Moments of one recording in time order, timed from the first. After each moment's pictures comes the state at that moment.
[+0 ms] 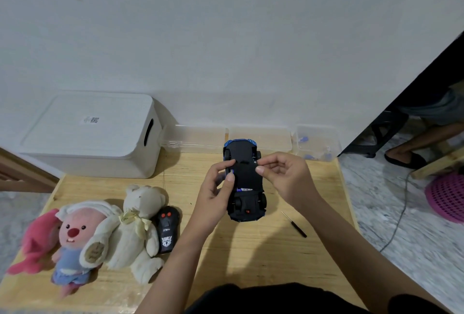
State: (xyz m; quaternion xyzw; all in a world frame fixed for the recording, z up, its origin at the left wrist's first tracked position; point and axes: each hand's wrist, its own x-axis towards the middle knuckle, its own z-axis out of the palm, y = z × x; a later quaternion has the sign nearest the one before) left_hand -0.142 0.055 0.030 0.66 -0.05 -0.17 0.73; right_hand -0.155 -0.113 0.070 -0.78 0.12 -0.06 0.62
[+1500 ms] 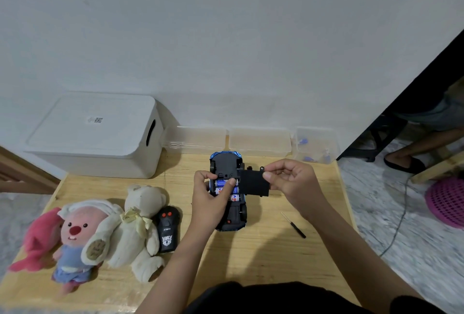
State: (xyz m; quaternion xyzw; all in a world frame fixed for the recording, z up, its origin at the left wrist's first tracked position) left_hand -0.143 0.055 0.012 0.72 0.07 -0.07 0.69; right_hand -0.174 -0.119 0.077 -0.73 0.14 -0.03 0.67
